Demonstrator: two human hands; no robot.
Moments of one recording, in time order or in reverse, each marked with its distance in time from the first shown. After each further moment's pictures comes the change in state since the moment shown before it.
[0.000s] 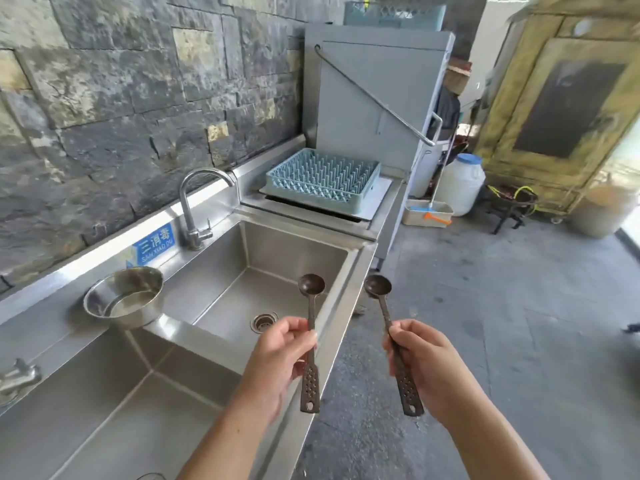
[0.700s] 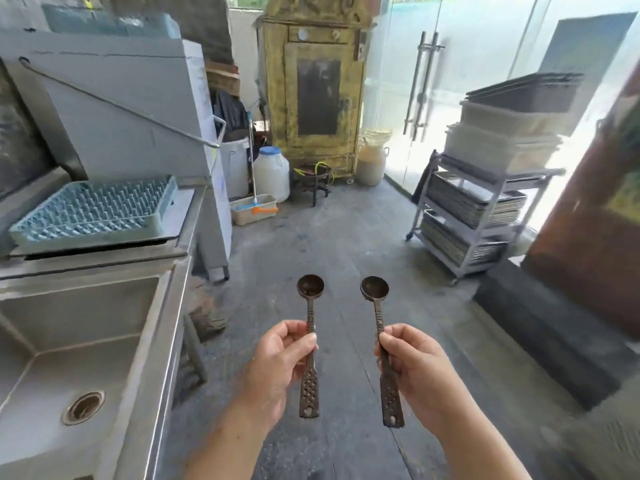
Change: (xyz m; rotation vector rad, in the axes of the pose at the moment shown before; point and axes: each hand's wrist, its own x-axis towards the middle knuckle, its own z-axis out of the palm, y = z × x) left_hand -0.079 -0.060 0.250 0.123 -0.570 -0.125; right_hand -0.215 0.002 -0.197 0.143 0.572 -0.178
